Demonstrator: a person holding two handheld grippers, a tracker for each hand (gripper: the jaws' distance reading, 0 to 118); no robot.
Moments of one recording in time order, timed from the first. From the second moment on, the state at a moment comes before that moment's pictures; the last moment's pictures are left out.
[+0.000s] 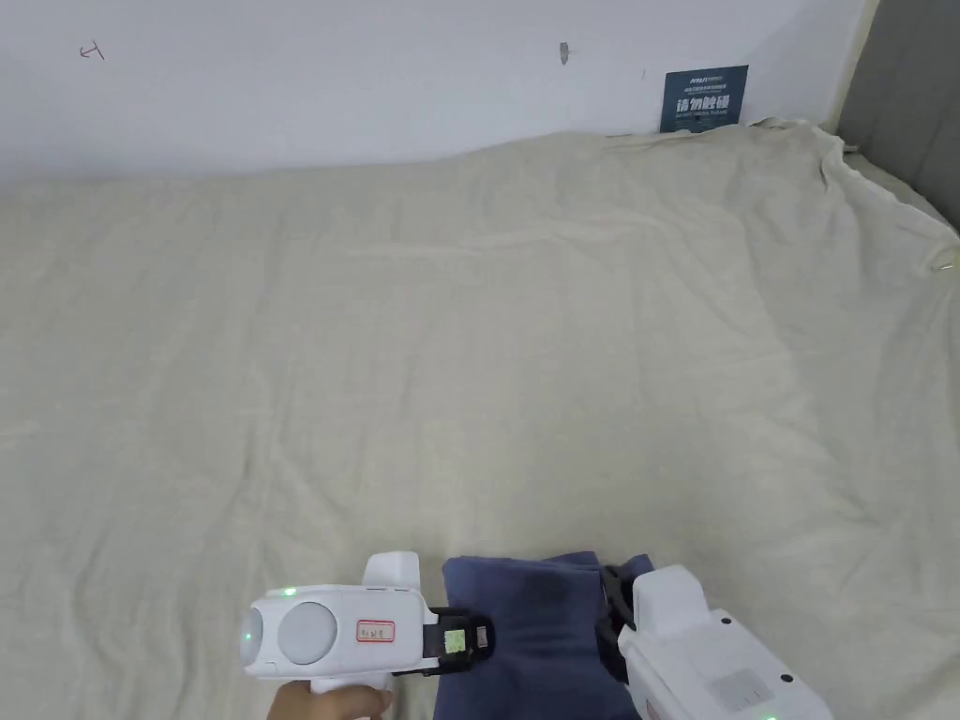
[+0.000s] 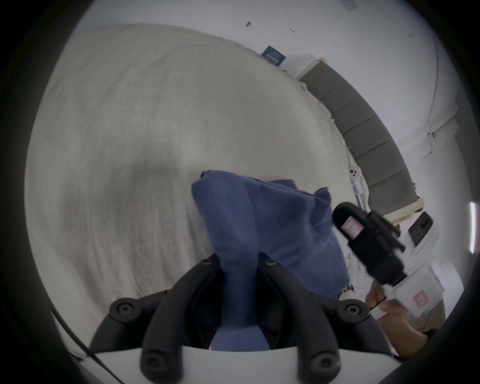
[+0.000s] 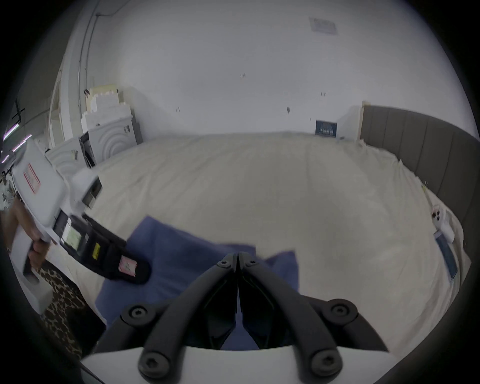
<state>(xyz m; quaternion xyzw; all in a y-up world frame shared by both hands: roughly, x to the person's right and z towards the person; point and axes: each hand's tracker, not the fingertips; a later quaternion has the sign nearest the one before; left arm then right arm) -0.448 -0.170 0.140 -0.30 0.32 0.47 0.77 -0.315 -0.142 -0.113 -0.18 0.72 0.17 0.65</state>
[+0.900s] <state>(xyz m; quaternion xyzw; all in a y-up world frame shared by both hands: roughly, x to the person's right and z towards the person) -0.528 -0.052 0.478 -0.35 0.59 0.36 0.63 -0.342 0.023 -0.134 -0.04 0.70 0.06 0.71</state>
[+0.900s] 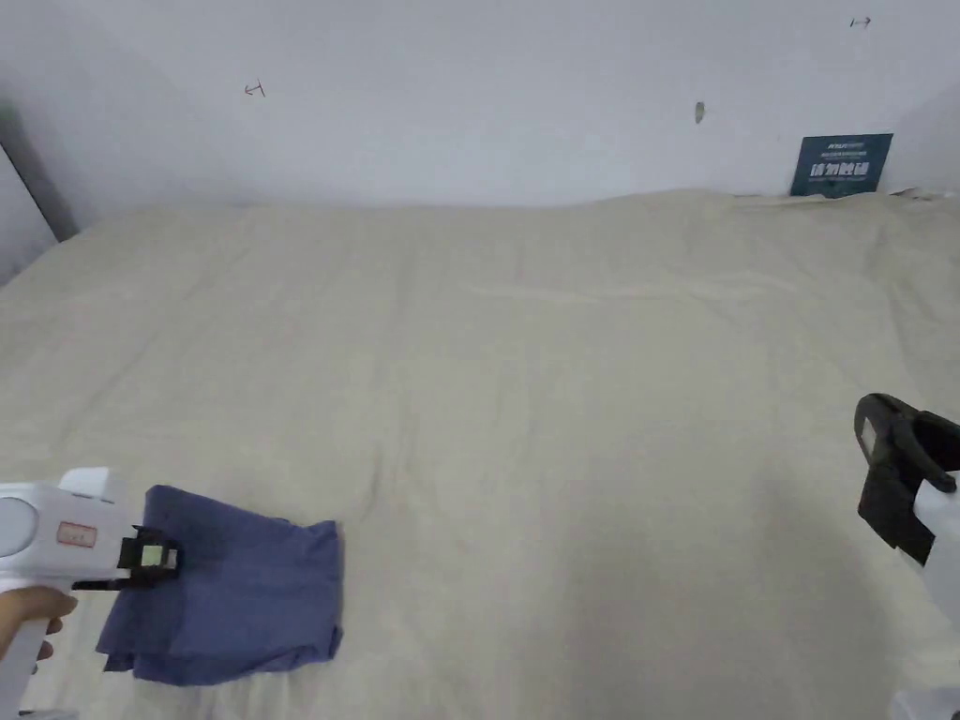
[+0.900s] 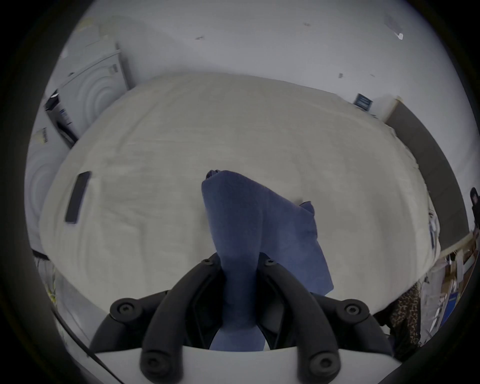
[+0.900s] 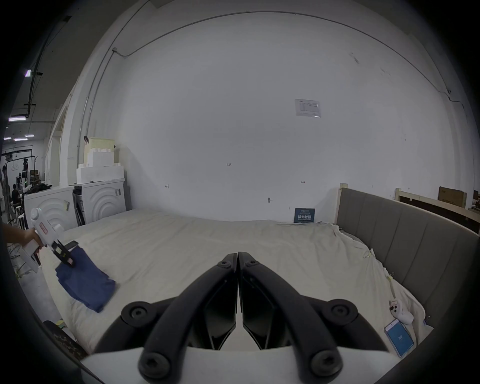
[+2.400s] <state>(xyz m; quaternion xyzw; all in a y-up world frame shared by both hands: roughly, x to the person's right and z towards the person) -0.427 0.106 0.372 -0.04 0.77 0.06 0.63 -0.328 0.084 -0.127 -0.02 0.68 0.05 0.73</state>
